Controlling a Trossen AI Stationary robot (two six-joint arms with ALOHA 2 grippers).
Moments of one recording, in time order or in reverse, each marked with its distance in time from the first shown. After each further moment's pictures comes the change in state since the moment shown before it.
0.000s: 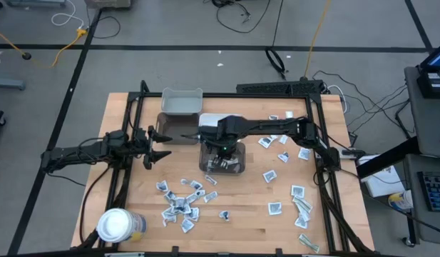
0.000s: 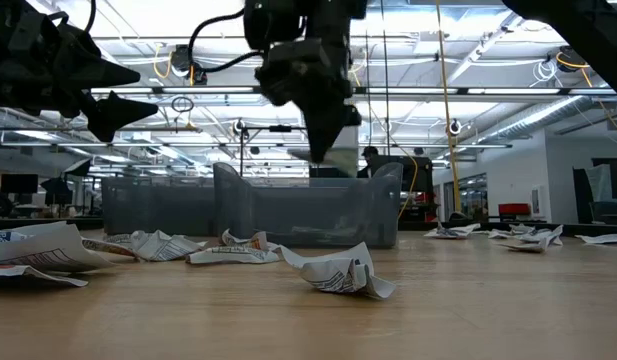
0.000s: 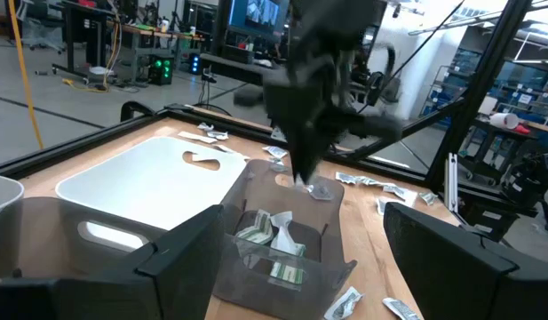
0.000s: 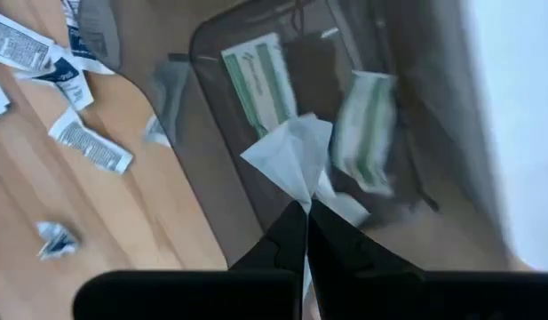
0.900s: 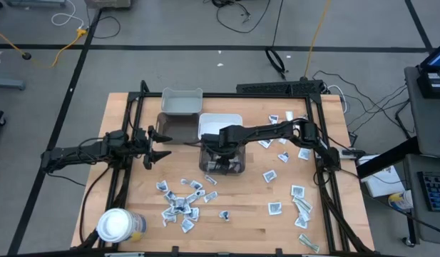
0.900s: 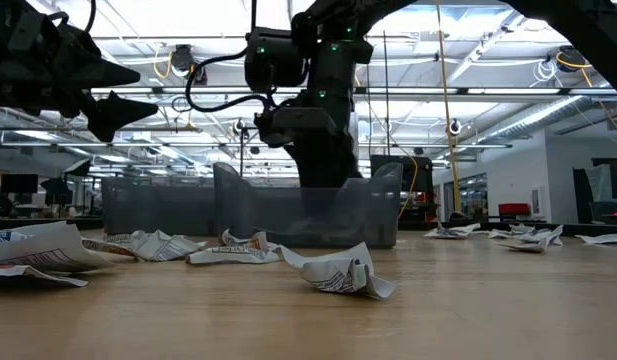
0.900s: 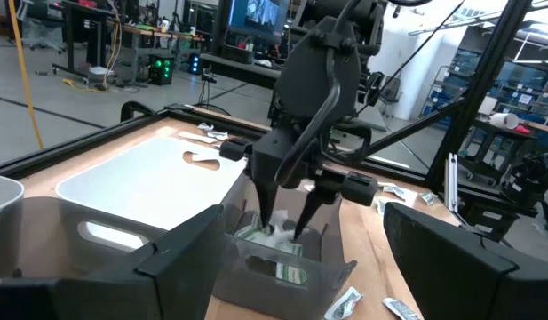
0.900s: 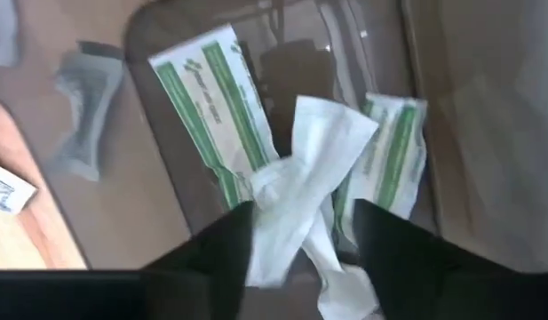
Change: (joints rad) left arm 0.000 0.000 0.000 0.000 0.000 0.000; right arm 0.005 -0.009 -0.263 0.303 0.053 -0.080
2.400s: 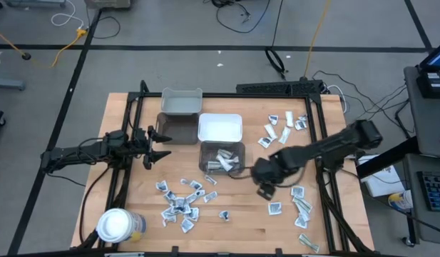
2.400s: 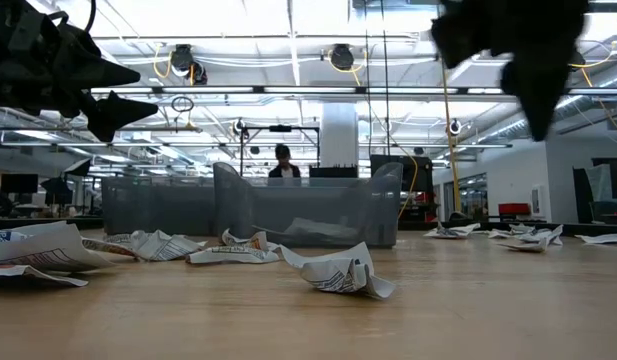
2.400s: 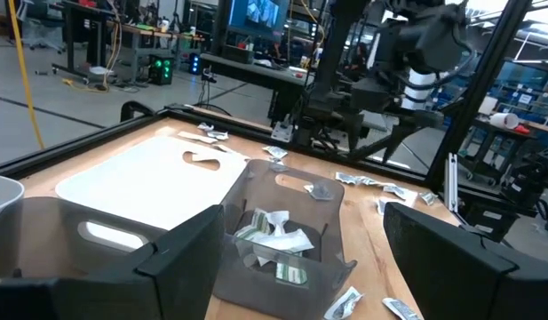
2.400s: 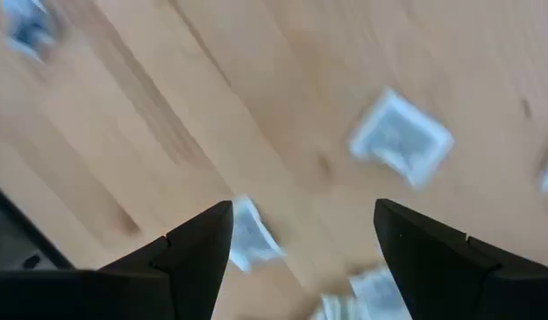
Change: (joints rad) left arm 0.000 0.000 0.000 0.000 0.000 0.000; right arm 0.366 -0.644 -0.571 -0.153 -0.006 0.624
